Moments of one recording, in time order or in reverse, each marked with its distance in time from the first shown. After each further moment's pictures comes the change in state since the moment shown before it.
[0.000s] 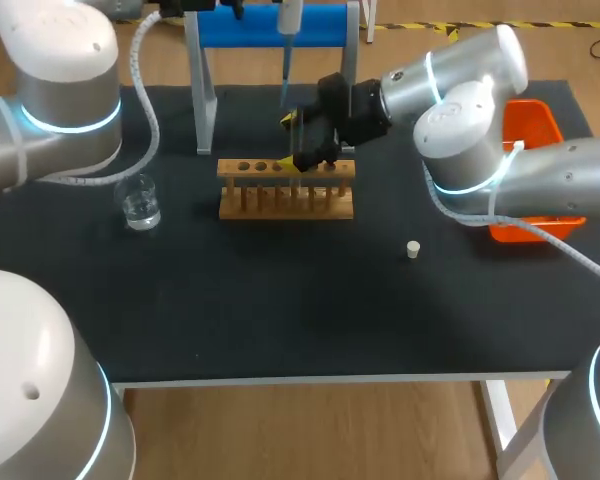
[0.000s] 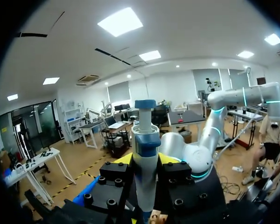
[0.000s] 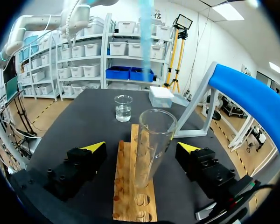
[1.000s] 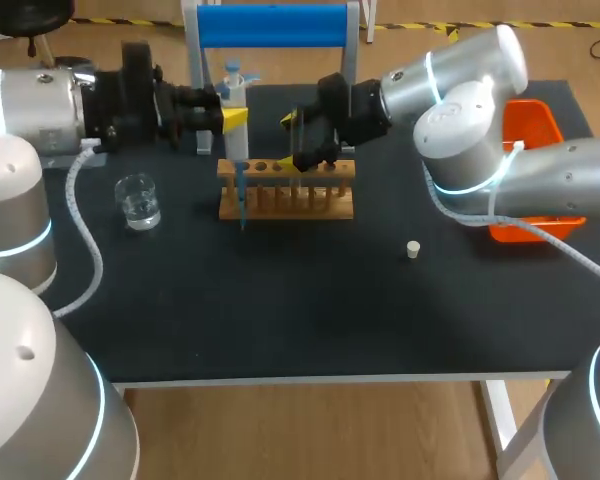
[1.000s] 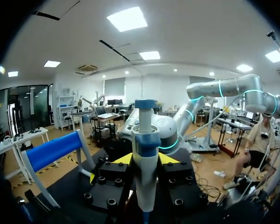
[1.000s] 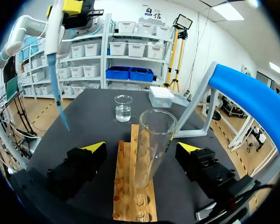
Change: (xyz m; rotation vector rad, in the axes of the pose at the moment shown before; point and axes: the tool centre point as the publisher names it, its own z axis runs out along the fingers) left arm 0.098 0.121 -0.075 0.013 0.096 -0.140; right arm 0.000 0.000 0.000 0.000 0.000 0.000
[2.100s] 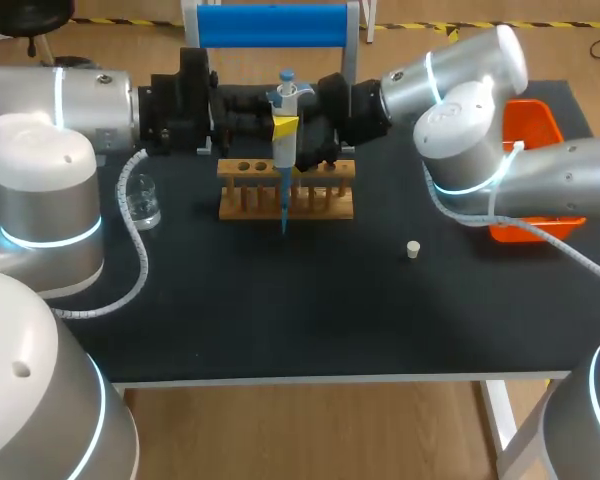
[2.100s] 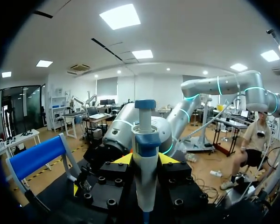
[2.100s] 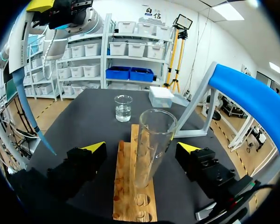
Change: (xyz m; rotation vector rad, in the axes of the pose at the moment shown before) left arm 0.020 -0.005 0.059 -0.005 0.061 0.013; right arm 0.000 0.000 0.000 0.000 -0.001 0.002
